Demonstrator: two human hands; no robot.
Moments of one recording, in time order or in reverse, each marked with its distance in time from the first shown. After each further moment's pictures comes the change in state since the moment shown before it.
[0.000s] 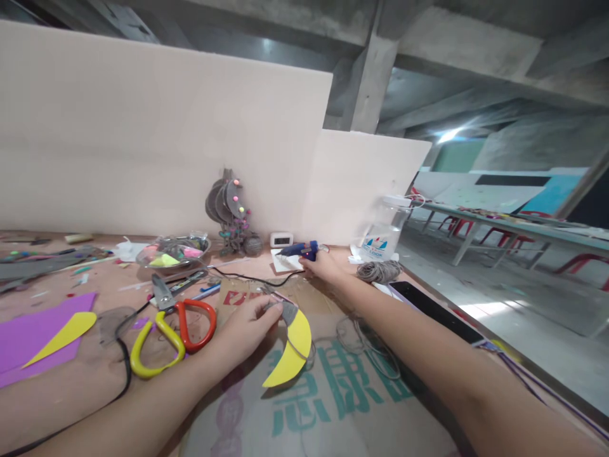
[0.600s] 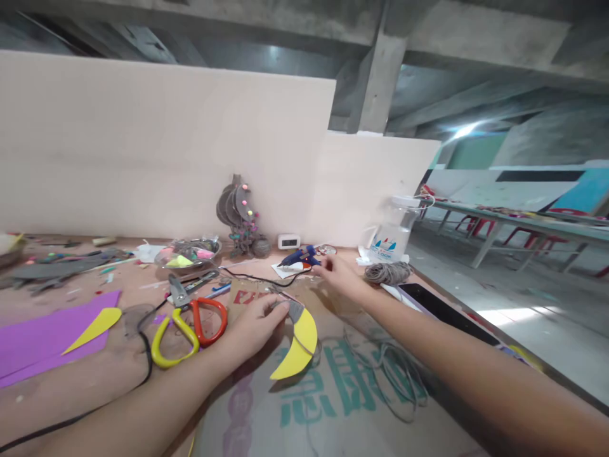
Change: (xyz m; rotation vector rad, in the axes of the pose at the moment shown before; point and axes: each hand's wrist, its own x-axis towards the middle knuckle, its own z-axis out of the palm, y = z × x) left_hand -0.001 0.001 0.000 -0.025 -0.009 0.022; right_hand -0.047 -0.020 -0.013 -0.066 0.067 -0.112
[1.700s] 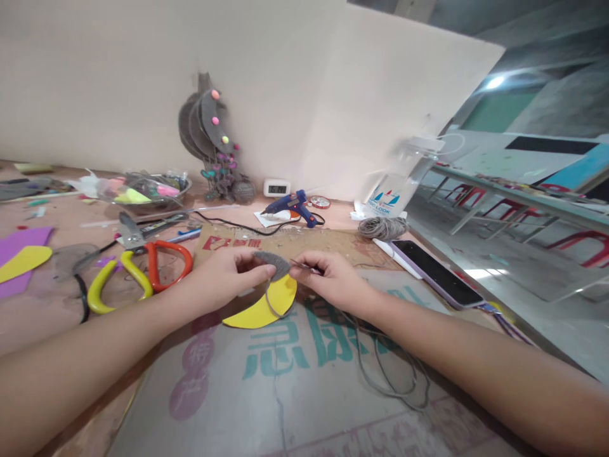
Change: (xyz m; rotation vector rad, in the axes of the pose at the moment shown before) left_hand -0.005 0.009 0.001 0.078 -0.084 -0.219; right_hand -0.085 -0.027 0.004 0.358 -0.389 -0.062
